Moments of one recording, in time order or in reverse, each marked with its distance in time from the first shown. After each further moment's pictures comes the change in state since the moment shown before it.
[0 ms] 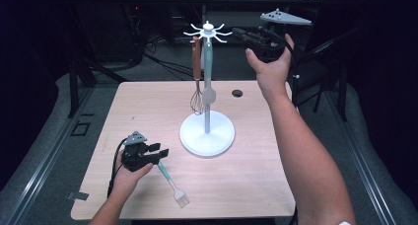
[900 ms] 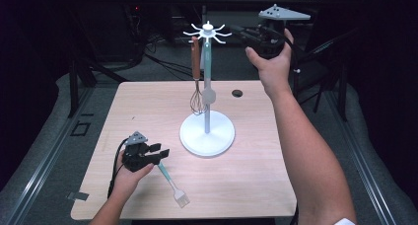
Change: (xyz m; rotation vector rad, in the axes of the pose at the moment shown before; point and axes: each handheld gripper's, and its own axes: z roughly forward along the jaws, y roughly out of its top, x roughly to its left) left arm -0.002 0.000 0.001 0.011 0.002 0.001; right arm -0.005 0.006 0.004 0.003 0.062 -0.073
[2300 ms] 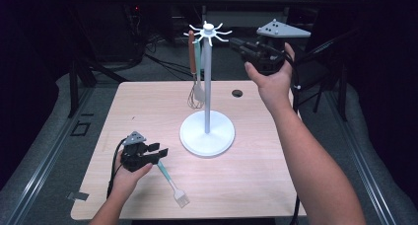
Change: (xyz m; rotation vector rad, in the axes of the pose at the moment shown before) left arm 0.002 0.000 -0.004 -0.024 0.009 -0.013; right arm 0.030 -0.016 -0.023 0.014 -0.040 -0.047
